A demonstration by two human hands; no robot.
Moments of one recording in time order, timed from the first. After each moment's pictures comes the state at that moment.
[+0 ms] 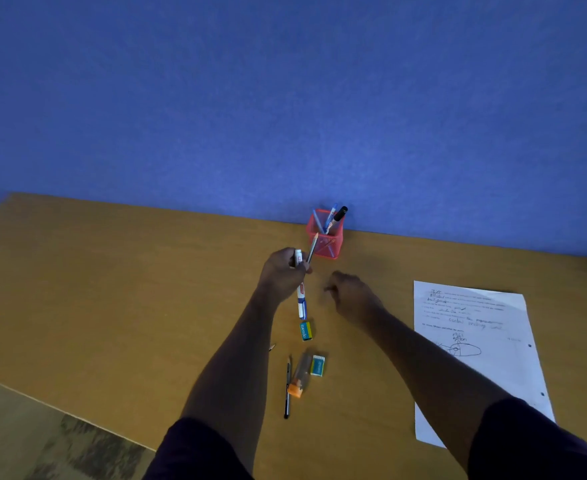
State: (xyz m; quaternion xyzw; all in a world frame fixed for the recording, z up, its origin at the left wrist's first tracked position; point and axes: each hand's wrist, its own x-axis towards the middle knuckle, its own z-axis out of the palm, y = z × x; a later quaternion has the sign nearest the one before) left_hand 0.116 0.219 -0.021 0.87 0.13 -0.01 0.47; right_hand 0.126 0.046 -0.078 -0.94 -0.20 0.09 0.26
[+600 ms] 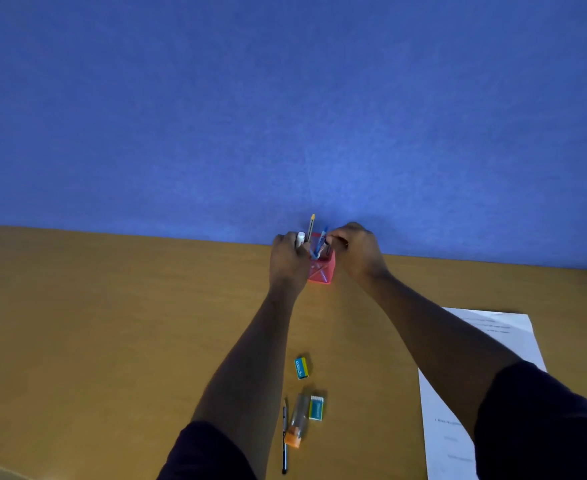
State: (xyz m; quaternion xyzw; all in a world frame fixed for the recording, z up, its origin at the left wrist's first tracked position) left_hand 0.200 0.188 -0.007 0.89 0.14 0.11 0.41; right_hand 0.237 0.041 -0.018 -0.89 -0.14 -0.09 0.43
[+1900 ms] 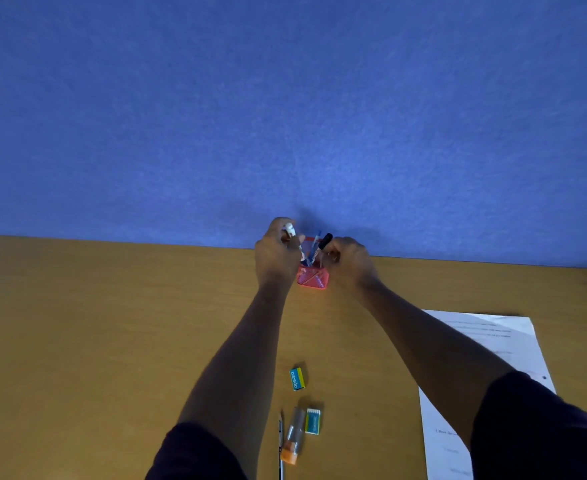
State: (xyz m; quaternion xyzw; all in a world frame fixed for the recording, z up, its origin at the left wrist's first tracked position) left_hand 0.216 0.193 0.004 0.86 0.12 0.20 0.45; right_hand 0.242 0.046 -0.044 -0.90 -0.09 -0.03 0.42
